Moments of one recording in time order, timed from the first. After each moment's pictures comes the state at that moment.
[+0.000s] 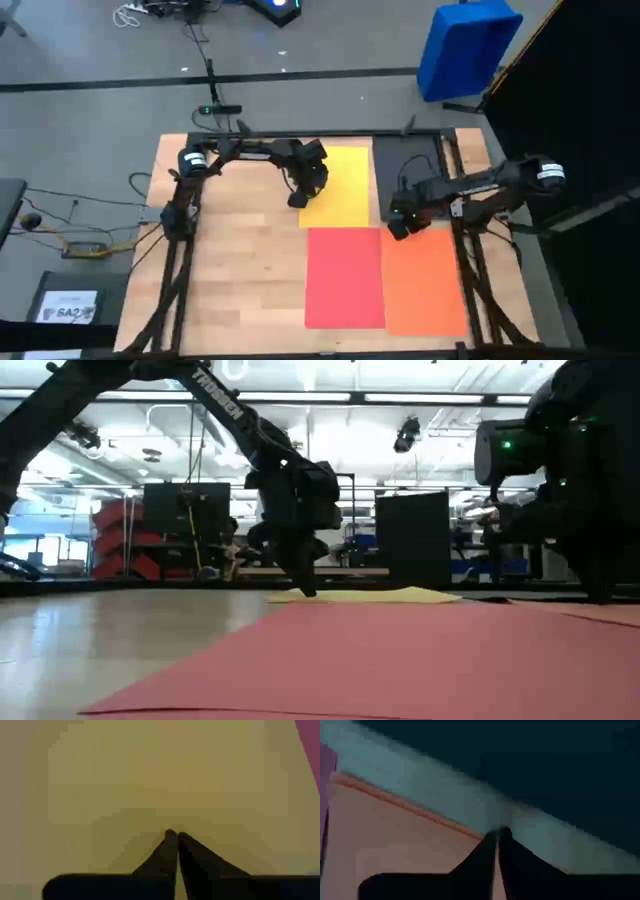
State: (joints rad) left arm 0.43 2.08 1.42 -0.62 0.32 0.67; right arm -0.08 1.29 0.58 -0.83 -0.17 1.03
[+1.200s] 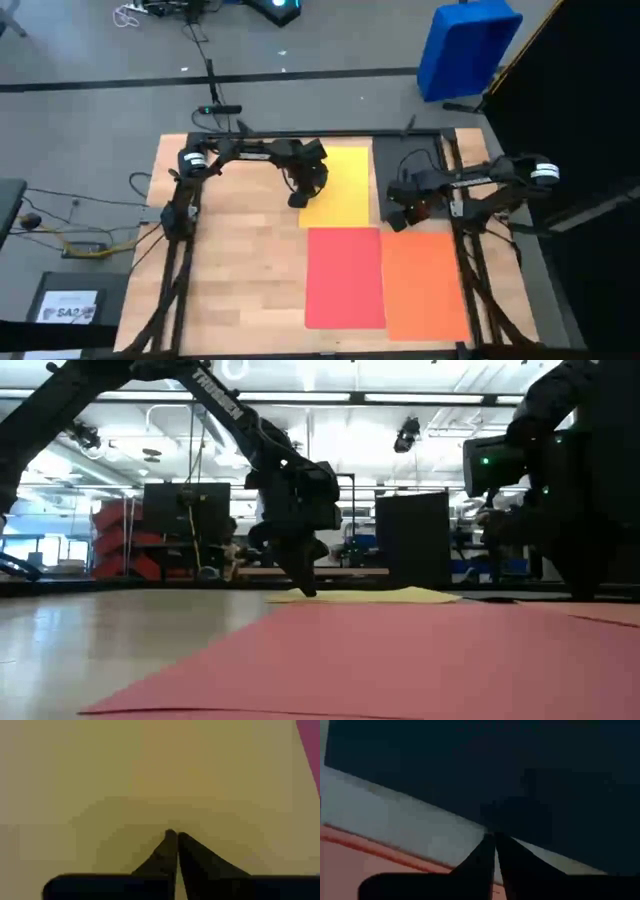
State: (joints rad) left arm 0.43 2.08 1.42 -0.62 0.32 0.66; right arm -0.24 1.40 0.60 -0.85 -0.04 0.89
